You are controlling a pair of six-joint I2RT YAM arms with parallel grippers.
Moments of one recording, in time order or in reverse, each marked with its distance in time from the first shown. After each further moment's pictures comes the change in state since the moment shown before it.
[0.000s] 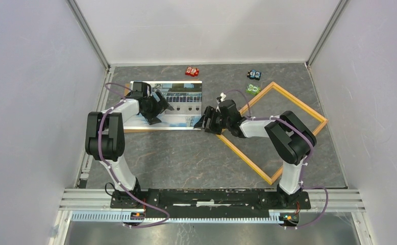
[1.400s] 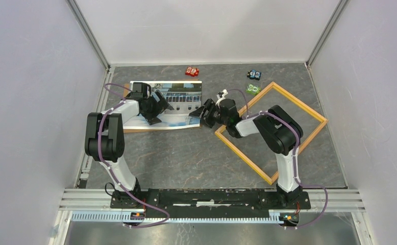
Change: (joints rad) left arm 0.003 -0.011 -0.027 0.031 -0.014 -0.023; right arm -0.017 0.160 0.020 0.428 -0.026 0.249
